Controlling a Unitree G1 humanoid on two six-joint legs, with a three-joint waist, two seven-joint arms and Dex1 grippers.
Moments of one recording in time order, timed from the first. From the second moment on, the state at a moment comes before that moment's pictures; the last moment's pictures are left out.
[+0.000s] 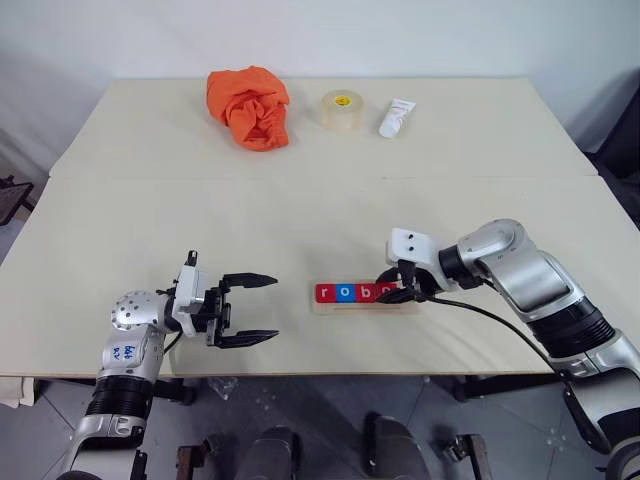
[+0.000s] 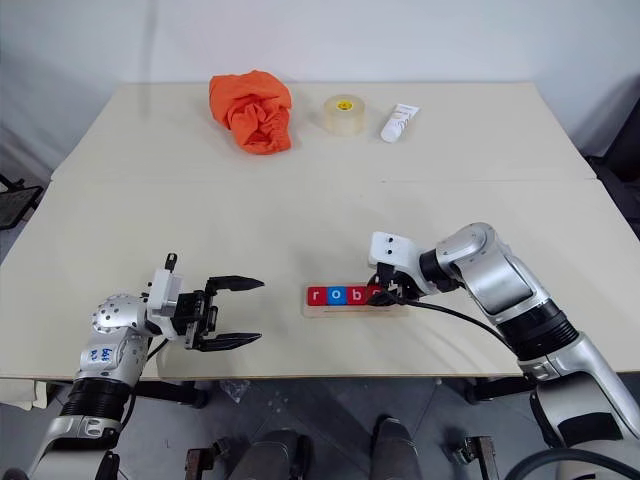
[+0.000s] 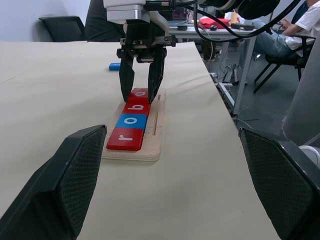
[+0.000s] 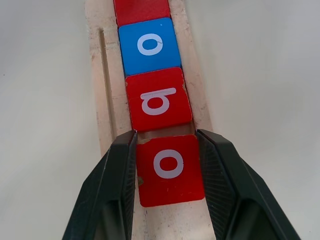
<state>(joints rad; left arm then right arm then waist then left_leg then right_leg) -0.35 0.51 0.07 0.31 -0.50 -0.17 -1.46 -0.77 -0.74 0.42 0.03 0.10 0.61 1.26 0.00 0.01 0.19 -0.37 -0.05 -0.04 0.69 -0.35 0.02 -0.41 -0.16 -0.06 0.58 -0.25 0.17</state>
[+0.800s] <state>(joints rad) -0.37 0.50 0.07 0.33 -0.50 -0.17 -1.47 -0.63 -0.84 0.23 -0.11 0.20 0.70 1.22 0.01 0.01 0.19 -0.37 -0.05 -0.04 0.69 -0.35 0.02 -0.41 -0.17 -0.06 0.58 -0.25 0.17</state>
